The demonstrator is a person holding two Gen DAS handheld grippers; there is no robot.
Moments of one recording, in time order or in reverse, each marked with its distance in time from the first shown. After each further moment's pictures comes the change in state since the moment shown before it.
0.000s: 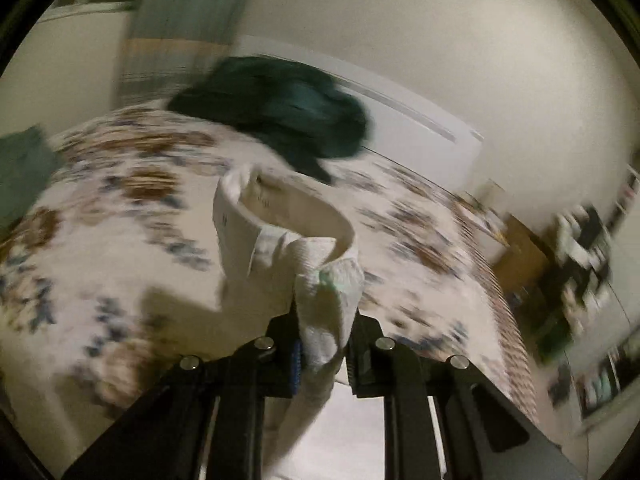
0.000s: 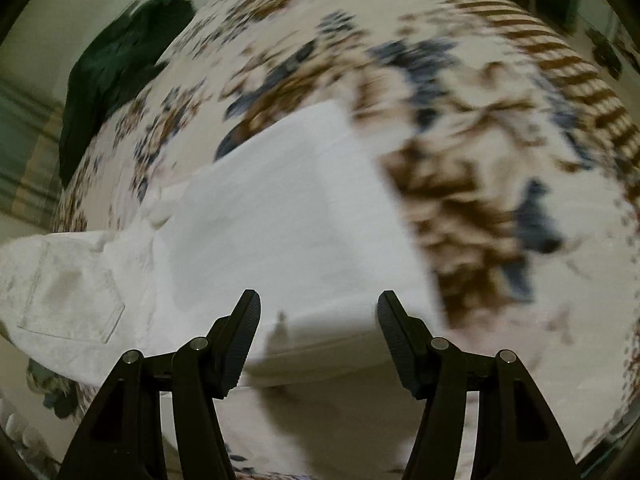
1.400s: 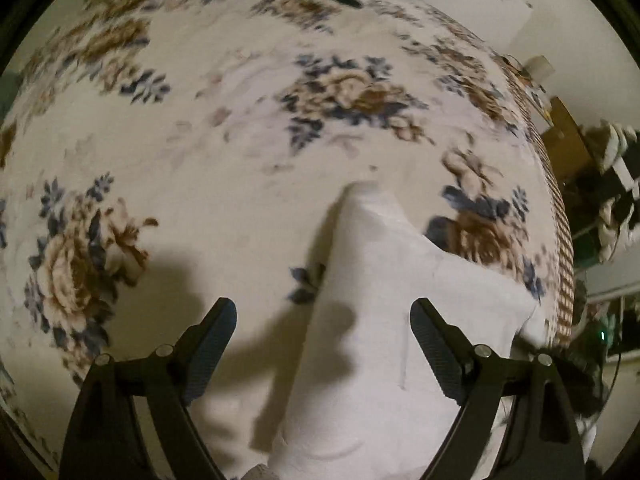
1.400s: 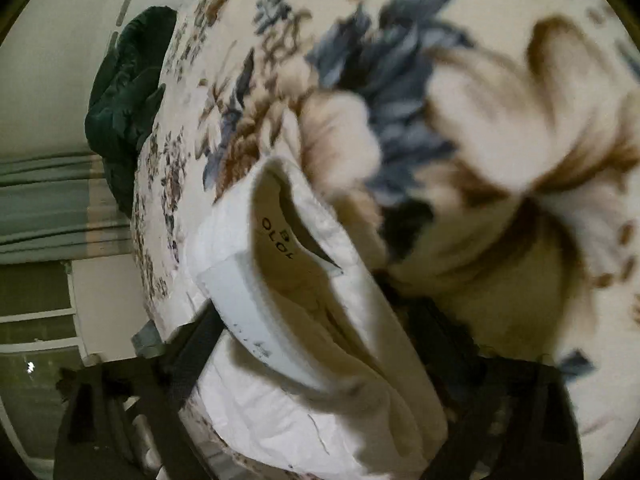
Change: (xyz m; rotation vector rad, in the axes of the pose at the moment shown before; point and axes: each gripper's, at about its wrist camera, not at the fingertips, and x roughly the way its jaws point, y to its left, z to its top) left arm 0.139 0.024 -0.072 -0.065 0.573 0.136; right arm 0.088 -0.092 0.126 0.195 0.281 0.387
